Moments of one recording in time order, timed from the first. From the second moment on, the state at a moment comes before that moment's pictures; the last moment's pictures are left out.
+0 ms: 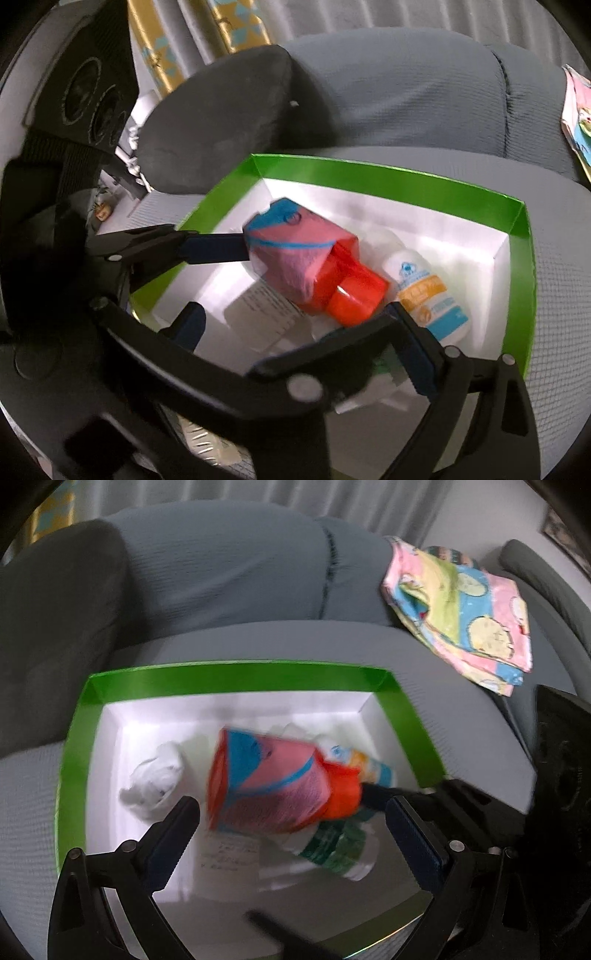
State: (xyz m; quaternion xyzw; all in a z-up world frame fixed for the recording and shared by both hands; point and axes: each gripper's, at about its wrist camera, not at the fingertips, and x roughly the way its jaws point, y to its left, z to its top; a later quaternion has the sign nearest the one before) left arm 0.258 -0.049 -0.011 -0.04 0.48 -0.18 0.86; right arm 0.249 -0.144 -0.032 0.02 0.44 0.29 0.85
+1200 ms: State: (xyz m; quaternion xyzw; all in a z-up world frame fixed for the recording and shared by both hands) left arm 0.060 0.017 0.042 0.01 0.38 -0.07 0.92; right arm 0.072 -0.169 0.030 -0.07 0.38 0.17 0.91
